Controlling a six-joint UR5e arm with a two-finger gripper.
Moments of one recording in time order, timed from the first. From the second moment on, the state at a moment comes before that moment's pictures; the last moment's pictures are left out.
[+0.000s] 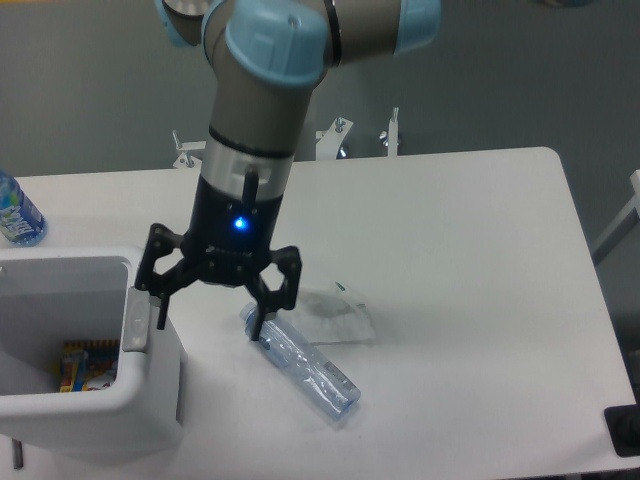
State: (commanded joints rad) arm 2.29 -1.85 -1.28 -0.95 1.30 0.19
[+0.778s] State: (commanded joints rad) arm 2.44 -1.76 -1.36 -1.13 1.66 0.73
